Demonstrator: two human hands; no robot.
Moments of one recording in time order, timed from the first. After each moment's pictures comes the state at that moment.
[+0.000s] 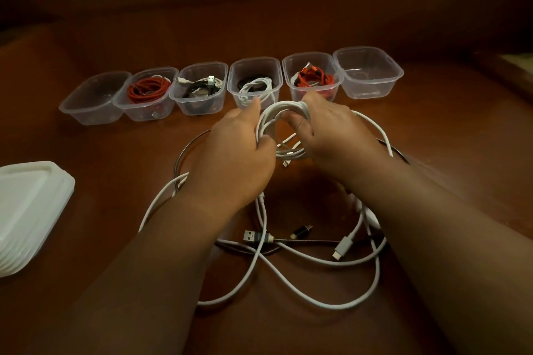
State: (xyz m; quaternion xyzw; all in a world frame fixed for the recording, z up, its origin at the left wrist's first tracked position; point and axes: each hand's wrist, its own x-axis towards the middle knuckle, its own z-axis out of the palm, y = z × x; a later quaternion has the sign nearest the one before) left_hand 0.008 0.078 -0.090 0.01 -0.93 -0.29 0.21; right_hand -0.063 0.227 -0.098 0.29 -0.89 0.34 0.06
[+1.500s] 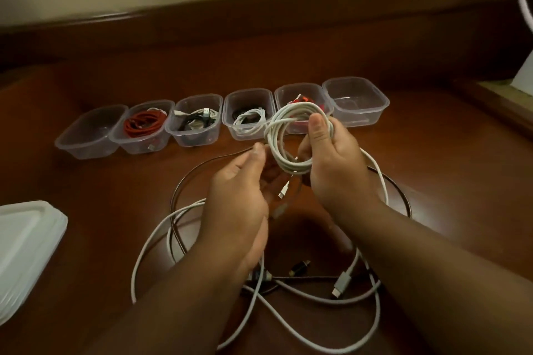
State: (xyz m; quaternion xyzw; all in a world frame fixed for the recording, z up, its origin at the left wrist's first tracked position) left_hand 0.017 0.118 -0.079 0.10 -0.52 -0.84 0.12; right_hand -0.044 0.217 -0.094 0.14 -0.68 0.71 0.07
